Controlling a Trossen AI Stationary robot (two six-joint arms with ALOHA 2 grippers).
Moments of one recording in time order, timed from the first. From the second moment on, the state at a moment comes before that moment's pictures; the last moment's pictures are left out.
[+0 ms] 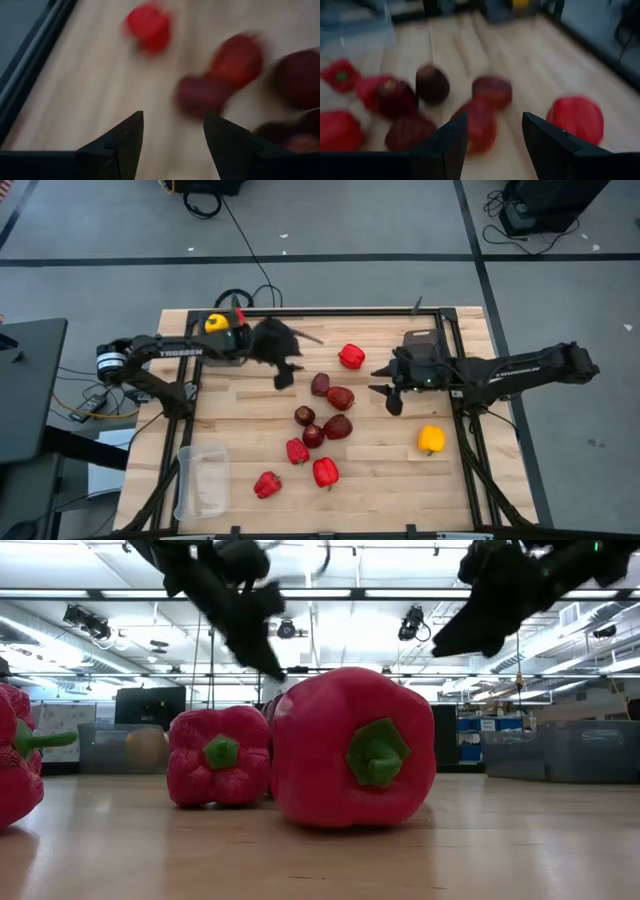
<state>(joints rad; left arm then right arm) 0.30 1.41 1.00 -0.31 0.10 0.14 0.01 0.96 0.59 -0.19 0.21 0.22</state>
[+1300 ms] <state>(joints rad) -0.30 1.82 1.02 0.50 -0.38 0.08 0.69 1.30 0.89 -1.32 -0.17 1.07</state>
